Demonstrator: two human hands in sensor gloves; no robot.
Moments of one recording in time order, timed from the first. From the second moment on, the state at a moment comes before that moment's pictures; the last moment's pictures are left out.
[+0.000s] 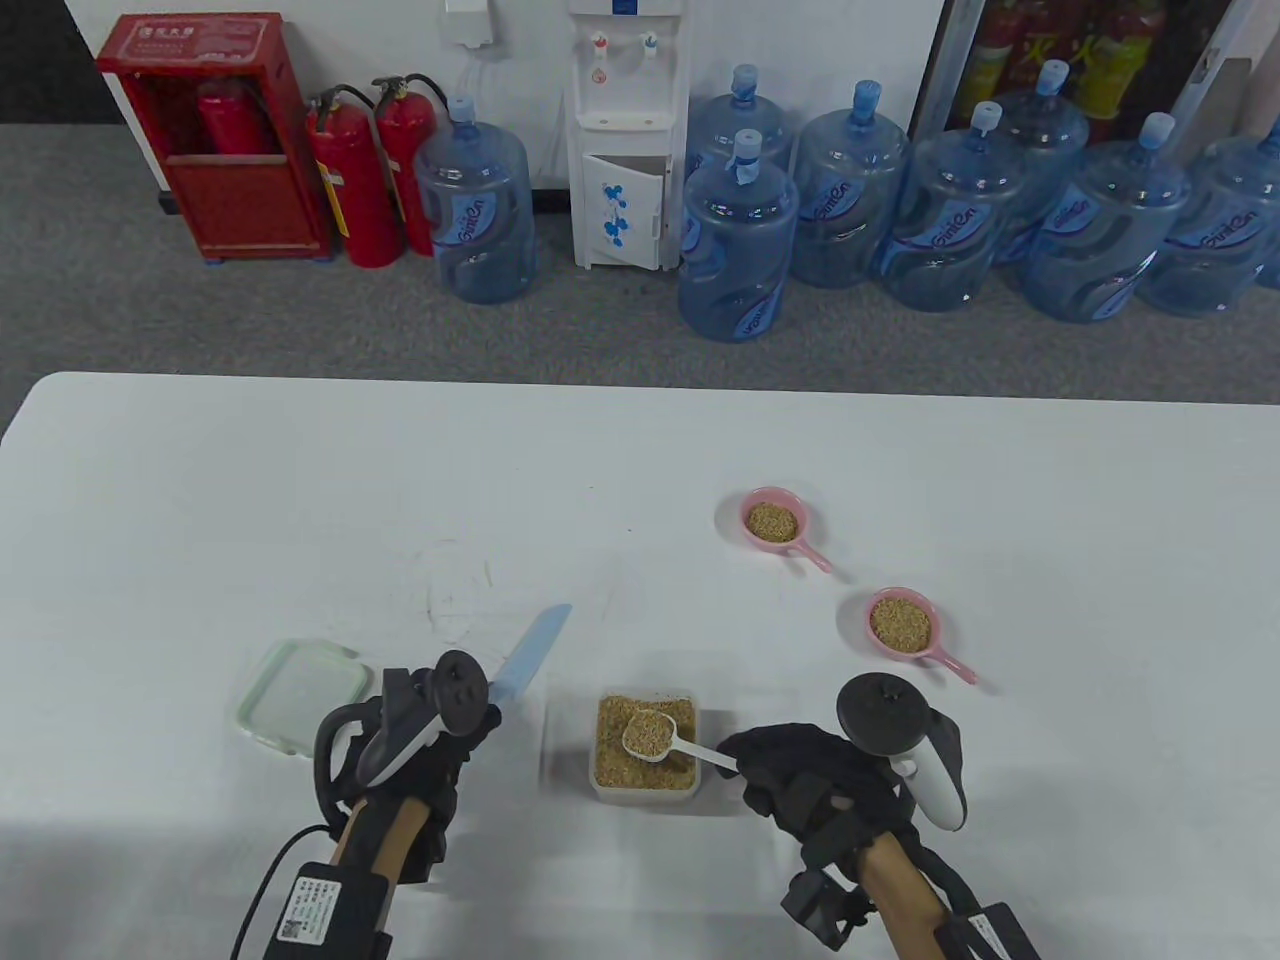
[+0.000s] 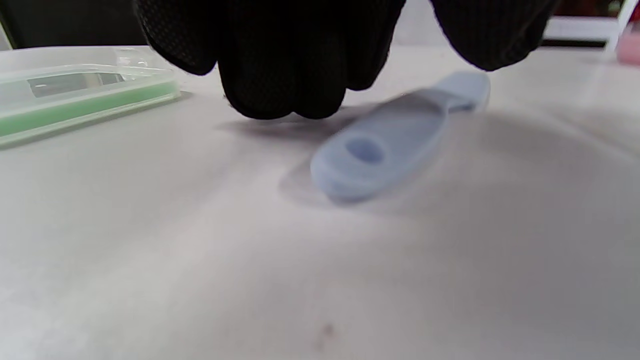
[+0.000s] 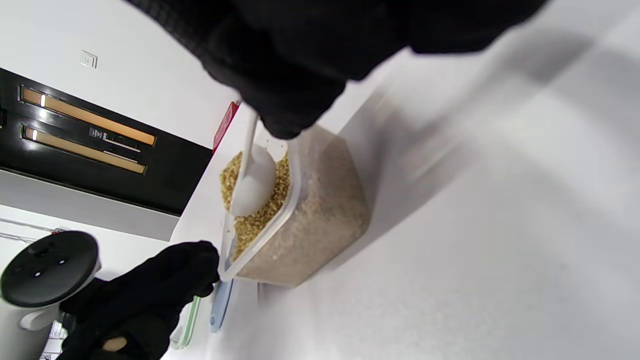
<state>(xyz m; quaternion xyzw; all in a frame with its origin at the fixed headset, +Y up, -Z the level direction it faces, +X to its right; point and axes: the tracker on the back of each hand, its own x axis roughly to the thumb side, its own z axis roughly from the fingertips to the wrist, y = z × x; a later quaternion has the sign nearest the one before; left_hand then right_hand) -0.209 -0.756 -0.299 -0.14 0.03 -0.02 0.99 0.158 -0.740 -0.258 0.02 0.24 0.85 0.47</state>
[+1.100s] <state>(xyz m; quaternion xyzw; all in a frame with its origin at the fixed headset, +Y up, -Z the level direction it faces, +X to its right) -0.145 -0.695 -0.246 -0.11 -0.18 0.21 0.95 0.160 -0.734 -0.257 0.03 0.23 0.86 0.46</state>
